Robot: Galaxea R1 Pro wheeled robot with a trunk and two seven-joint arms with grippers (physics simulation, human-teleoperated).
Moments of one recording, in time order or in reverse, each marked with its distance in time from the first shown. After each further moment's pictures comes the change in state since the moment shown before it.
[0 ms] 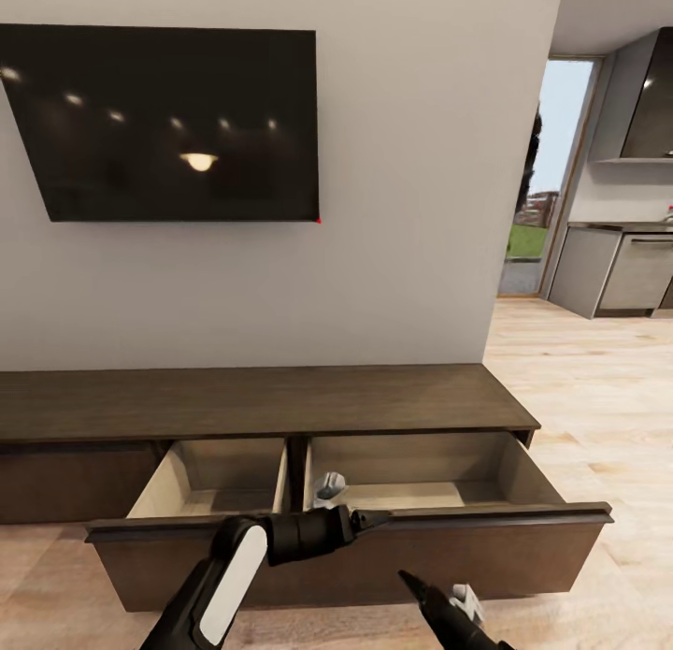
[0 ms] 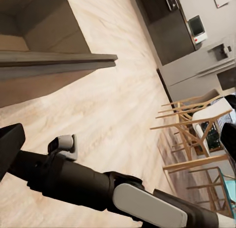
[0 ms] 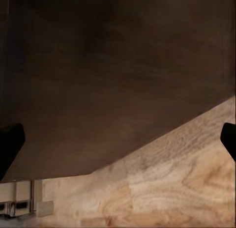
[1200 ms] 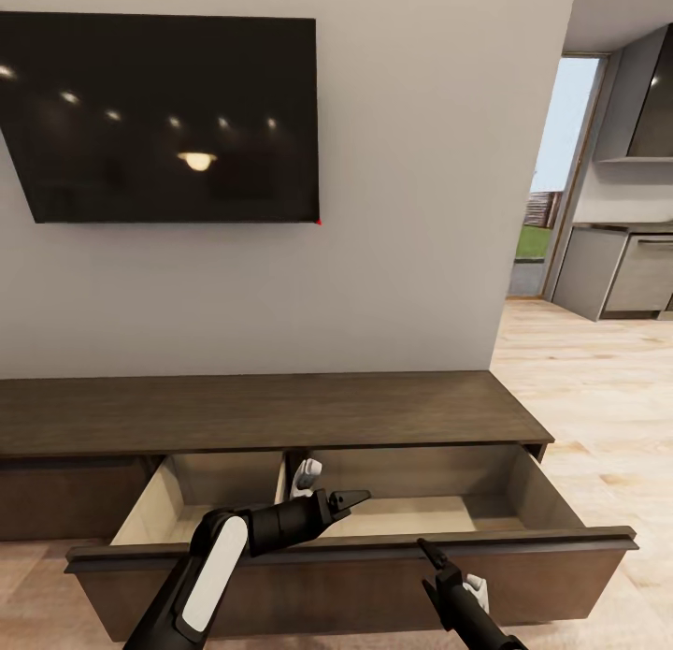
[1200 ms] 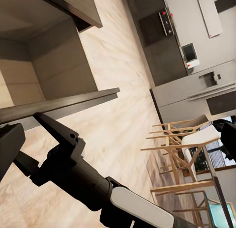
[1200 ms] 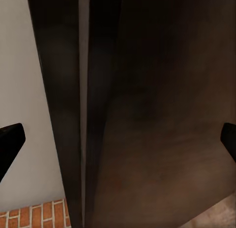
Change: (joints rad) left arm 0.000 0.002 0.128 -0.013 0.034 0.071 -0.006; right arm -0.006 -0.002 -0.027 -0.011 -0.375 0.112 0.013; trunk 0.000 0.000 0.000
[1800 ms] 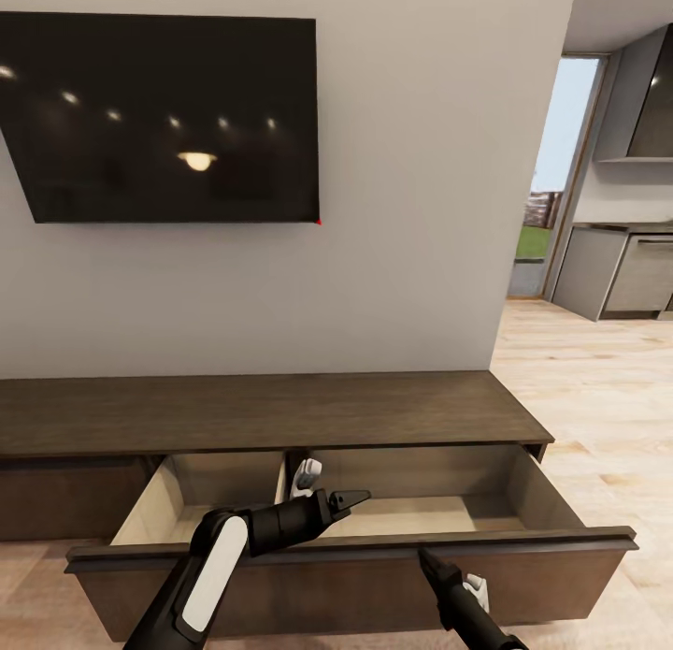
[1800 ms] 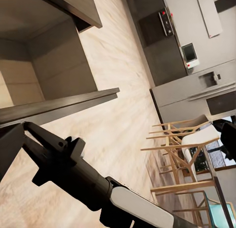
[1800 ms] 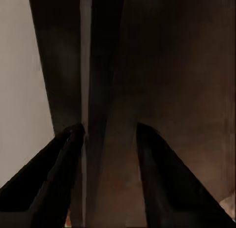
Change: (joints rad) left arm 0.000 0.000 0.000 -0.001 0.000 0.000 0.000; right arm 0.000 0.000 0.000 -0.002 -0.001 0.001 -0.001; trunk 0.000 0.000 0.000
